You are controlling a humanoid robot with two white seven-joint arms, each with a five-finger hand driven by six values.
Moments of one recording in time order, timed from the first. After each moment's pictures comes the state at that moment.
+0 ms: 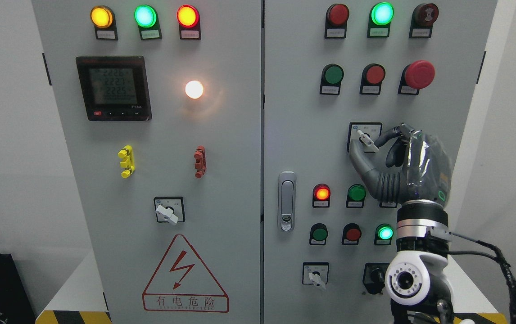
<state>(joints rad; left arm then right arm) 0.00 -0.09 0.00 0.00 0.00 -0.11 0.06 -0.70 0.13 0.05 -1.84 0.96 0.44 0.01</state>
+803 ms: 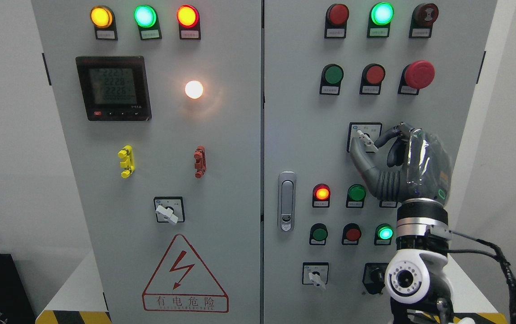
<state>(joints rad) 0.00 -0.09 0.00 0.00 0.00 -0.11 0.06 -0.71 0.13 0.05 -1.84 0.96 0.44 0.01</state>
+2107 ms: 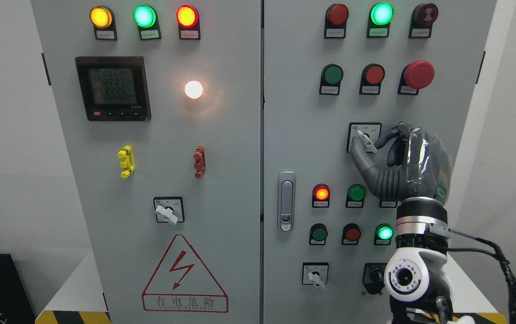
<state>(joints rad) 0.00 -0.09 0.00 0.00 0.00 -0.11 0.06 -0.71 0.13 0.06 -1.84 0.96 0.45 0.01</state>
